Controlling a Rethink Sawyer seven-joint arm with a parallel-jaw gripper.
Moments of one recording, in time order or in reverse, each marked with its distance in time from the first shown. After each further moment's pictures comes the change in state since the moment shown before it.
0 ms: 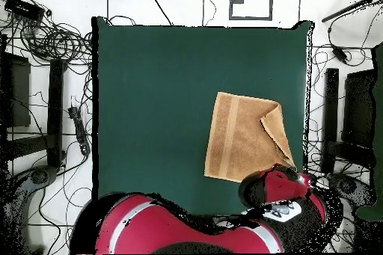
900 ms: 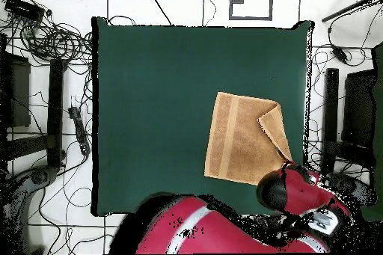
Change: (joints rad) arm -0.162 -0.075 0.117 -0.016 -0.035 -0.037 0.000
